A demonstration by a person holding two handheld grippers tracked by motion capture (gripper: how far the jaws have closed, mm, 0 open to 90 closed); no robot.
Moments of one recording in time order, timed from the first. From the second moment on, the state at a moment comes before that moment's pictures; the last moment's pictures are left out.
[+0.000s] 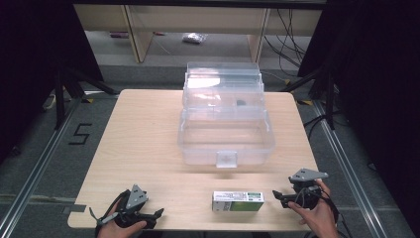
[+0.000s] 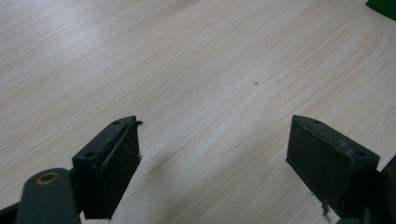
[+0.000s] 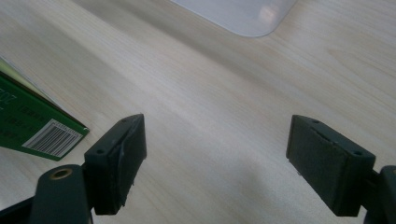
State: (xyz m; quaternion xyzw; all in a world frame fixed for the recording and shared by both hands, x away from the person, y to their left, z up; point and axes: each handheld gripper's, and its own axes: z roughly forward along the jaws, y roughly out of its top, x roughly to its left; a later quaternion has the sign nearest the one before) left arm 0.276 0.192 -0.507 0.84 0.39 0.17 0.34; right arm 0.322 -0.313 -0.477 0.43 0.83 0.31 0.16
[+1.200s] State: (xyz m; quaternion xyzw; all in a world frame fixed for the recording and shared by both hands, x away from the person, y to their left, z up) left arm 0.276 0.193 -0.507 0.84 0.39 0.17 0.34; right arm 0.296 -0.285 -0.442 0.31 0.90 0.28 0.15
